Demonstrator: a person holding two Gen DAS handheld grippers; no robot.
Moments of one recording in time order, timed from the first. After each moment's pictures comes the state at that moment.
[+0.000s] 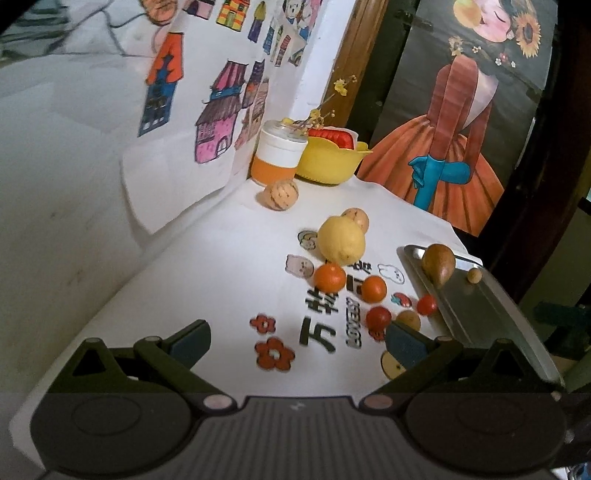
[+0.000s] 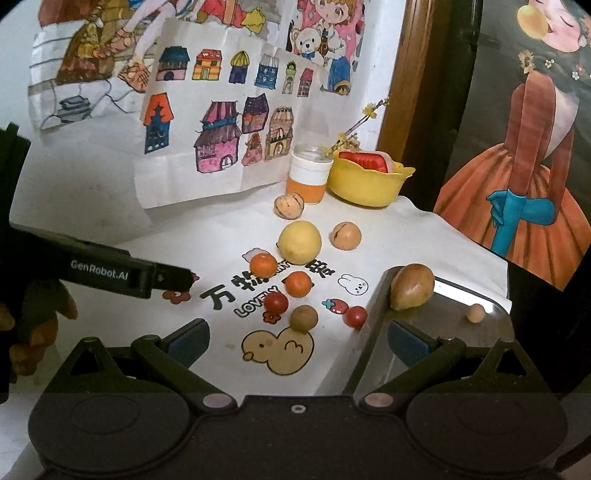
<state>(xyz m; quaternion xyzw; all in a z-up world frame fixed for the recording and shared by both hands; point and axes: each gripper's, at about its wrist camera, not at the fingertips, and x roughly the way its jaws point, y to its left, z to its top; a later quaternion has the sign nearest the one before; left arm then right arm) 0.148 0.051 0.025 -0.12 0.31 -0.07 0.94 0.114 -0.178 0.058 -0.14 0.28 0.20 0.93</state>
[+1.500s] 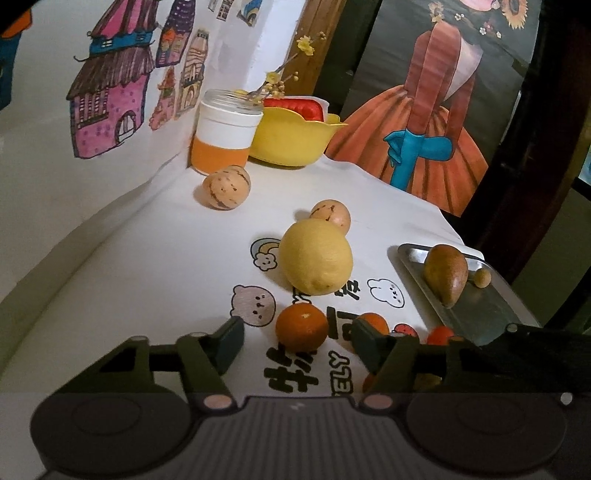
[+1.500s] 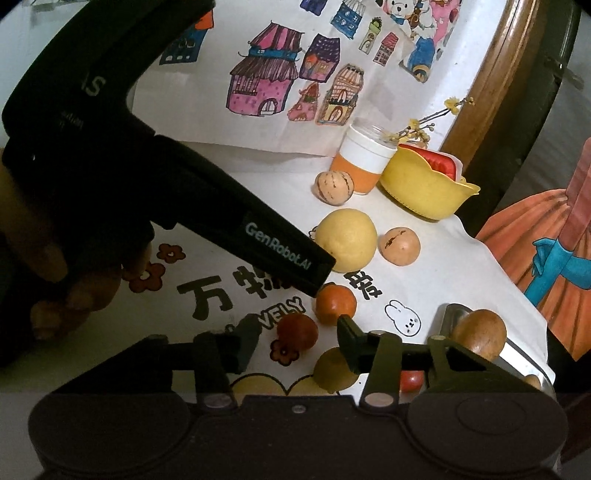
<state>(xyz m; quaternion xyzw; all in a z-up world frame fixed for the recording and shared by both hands) 0.257 0.022 -0.008 -0.10 0.34 -0.14 0.93 0.189 -0.115 -0.008 -0.26 0.27 0.24 0.90</state>
